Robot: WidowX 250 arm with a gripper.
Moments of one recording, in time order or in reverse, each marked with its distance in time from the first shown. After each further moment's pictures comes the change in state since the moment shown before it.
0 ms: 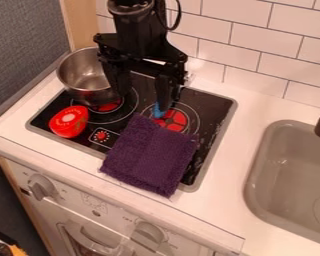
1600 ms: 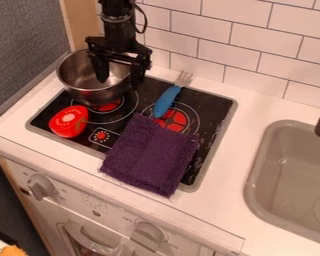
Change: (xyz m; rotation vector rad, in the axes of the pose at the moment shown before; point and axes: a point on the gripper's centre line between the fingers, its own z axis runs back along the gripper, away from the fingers) arm 0.084 0.112 -0.096 0.105 0.106 0.168
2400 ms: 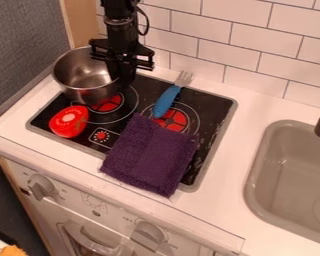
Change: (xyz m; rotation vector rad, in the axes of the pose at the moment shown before) arm 0.005 -0.001 -0.004 -0.010 -0.009 -0.012
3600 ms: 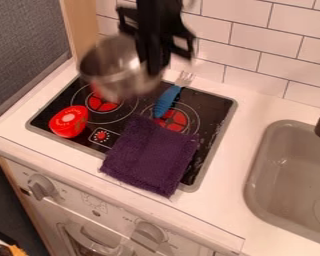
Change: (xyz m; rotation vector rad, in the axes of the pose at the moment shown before) arm -0.082 -0.099 0.093 -0.008 -0.110 -0.343
